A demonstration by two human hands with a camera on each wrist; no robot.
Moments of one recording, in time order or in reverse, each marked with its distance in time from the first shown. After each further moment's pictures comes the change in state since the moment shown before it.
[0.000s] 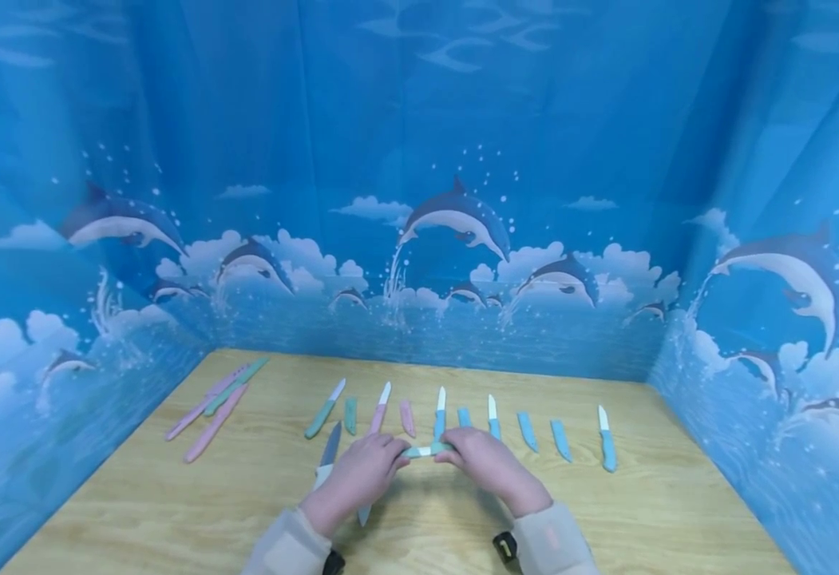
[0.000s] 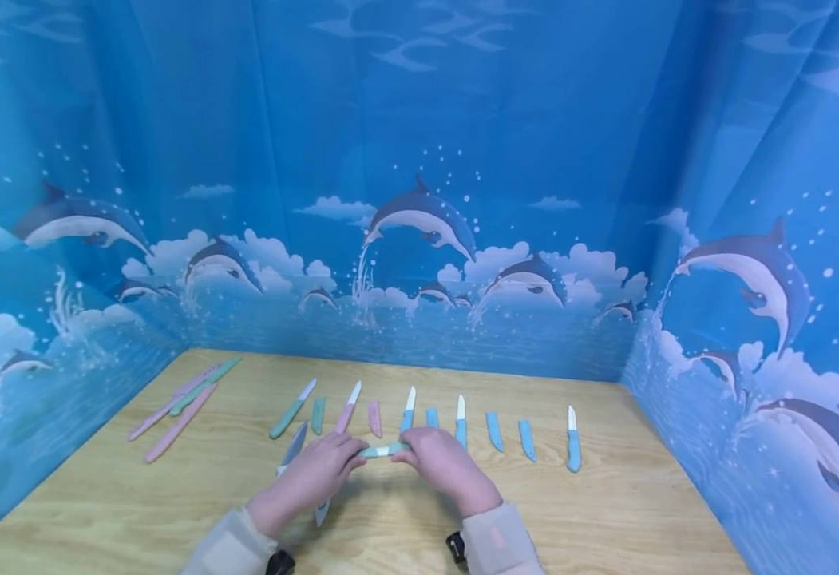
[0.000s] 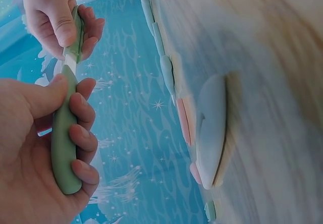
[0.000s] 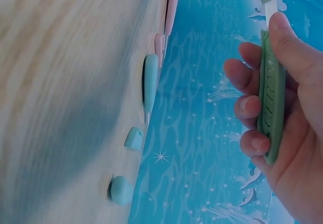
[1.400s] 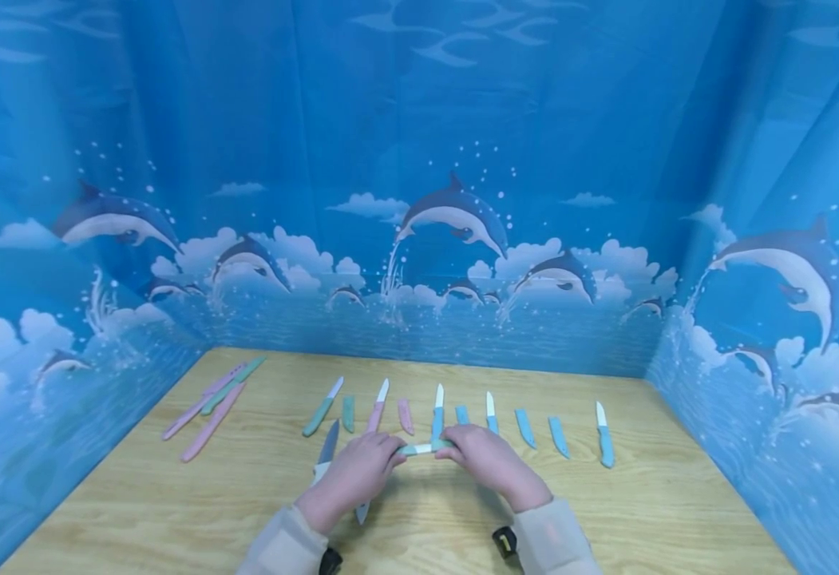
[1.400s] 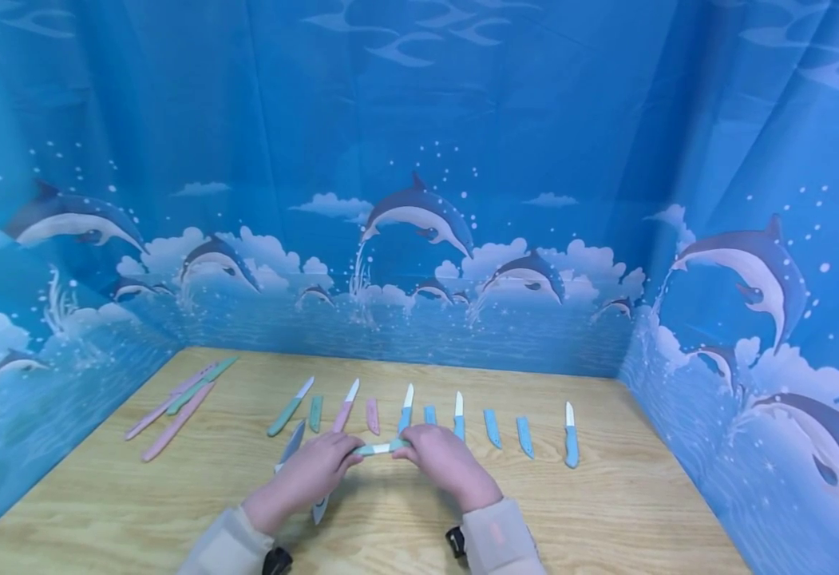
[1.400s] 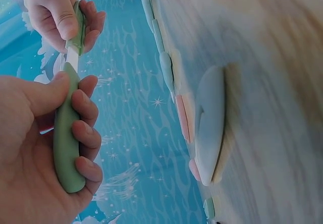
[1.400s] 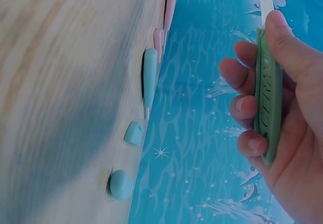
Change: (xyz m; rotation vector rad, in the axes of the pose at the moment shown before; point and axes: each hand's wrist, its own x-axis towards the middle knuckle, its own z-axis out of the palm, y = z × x) left_hand 0.000 -0.002 0.001 -0.080 -0.058 -0.061; right_hand -0.001 0.005 -0.002 -0.005 -0.012 0.016
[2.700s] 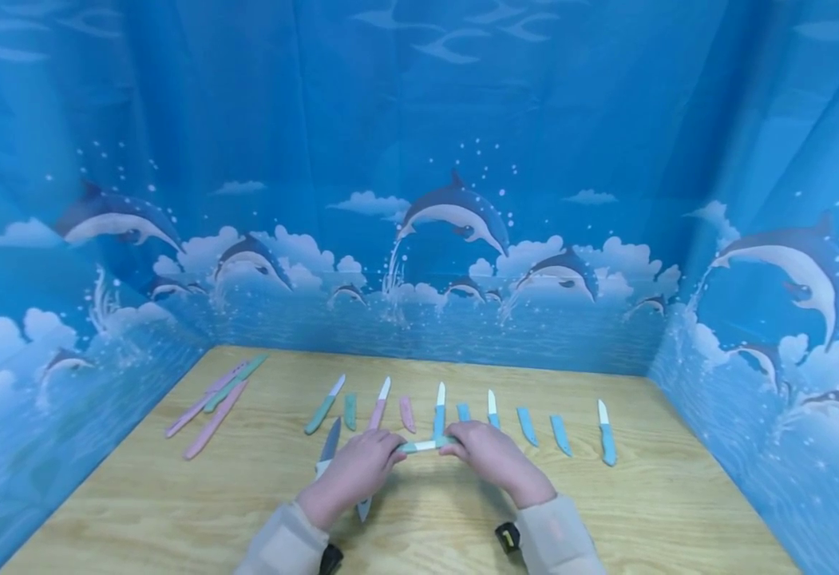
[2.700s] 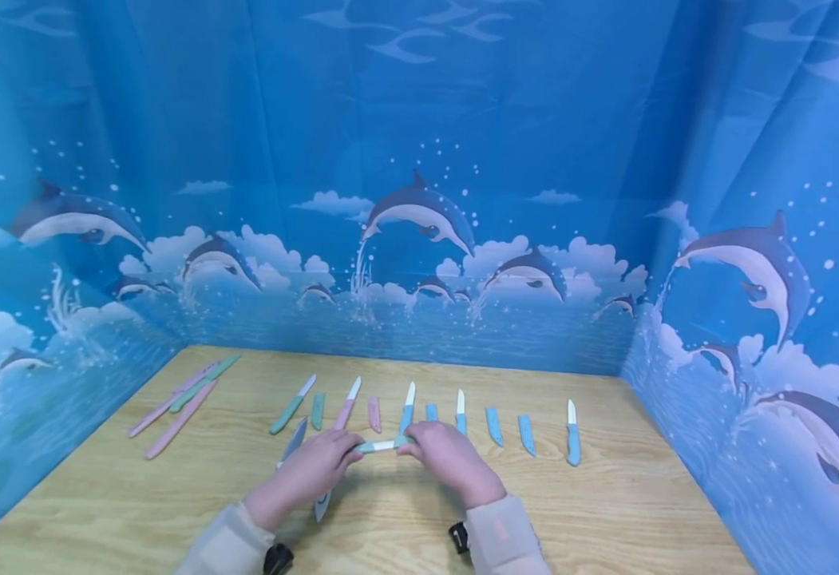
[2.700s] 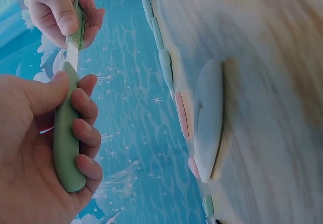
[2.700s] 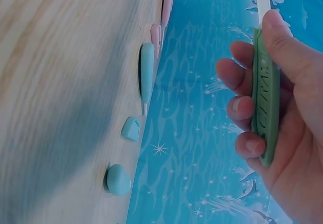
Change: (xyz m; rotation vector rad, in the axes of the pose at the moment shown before) left_hand 0.000 -0.002 0.000 -0.020 0.001 -0.014; right_hand -0.001 0.004 -0.002 -0.019 -0.004 0.001
